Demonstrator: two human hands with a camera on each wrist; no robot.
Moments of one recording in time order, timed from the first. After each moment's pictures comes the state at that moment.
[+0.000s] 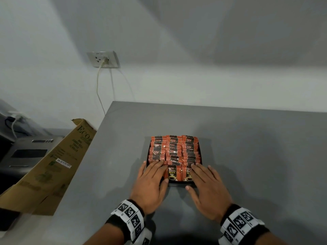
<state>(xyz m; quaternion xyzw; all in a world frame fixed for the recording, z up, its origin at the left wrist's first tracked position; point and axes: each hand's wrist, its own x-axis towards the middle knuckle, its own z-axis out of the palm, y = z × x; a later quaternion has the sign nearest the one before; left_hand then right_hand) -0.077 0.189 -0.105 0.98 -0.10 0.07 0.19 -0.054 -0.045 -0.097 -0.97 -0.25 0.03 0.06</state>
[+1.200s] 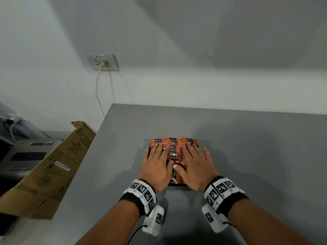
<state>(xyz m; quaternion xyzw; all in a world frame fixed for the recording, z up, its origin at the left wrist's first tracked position) -0.018 0.170 -0.081 0.99 -0.03 -0.02 0.13 0.013 -0.004 -0.071 -0.97 -0.20 0.10 0.07</state>
